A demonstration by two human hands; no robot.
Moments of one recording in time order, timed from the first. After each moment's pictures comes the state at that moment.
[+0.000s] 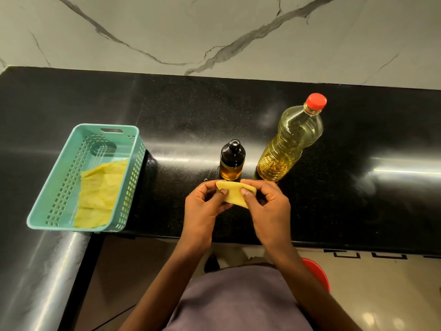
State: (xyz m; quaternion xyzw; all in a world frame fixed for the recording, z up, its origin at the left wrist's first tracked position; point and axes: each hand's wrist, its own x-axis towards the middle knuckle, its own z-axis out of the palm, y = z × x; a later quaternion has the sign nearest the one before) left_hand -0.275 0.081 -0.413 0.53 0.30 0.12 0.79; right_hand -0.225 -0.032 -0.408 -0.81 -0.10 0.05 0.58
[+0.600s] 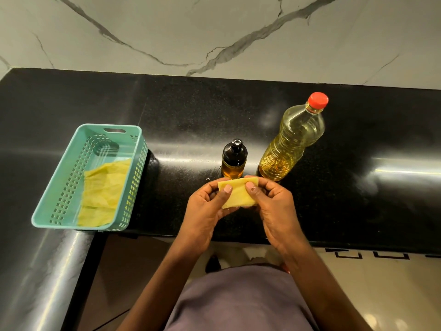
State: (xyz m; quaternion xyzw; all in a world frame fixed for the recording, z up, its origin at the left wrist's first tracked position) left_hand -0.281 0.087 -0.409 0.48 0.25 0.07 0.84; right_hand -0.218 -0.034 -0.403 -0.62 0.02 0.24 0.75
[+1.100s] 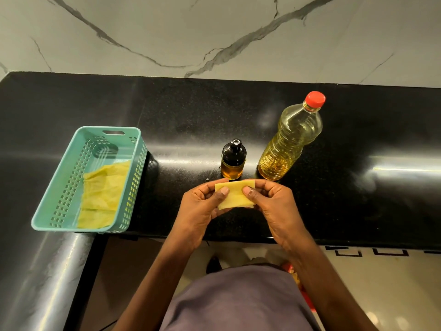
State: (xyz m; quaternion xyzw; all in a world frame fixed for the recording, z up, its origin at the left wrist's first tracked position) left_hand -0.283 0.102 -0.408 0.49 0.25 0.04 0.83; right_hand -0.214 -0.040 -0.402 -0.67 -0.01 0.26 0.69
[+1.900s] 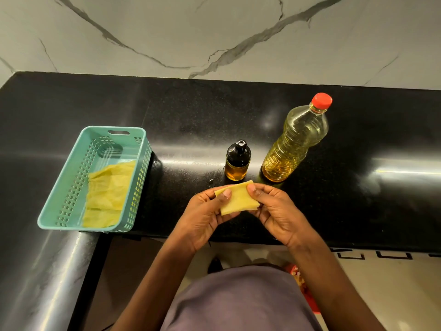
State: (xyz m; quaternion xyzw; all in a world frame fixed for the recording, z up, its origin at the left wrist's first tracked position) left_hand -0.286 0.105 -0.406 0.40 0.25 -0.03 0.88; right_hand -0.209 -0.032 -0.400 -0.51 0.10 0.39 0.76
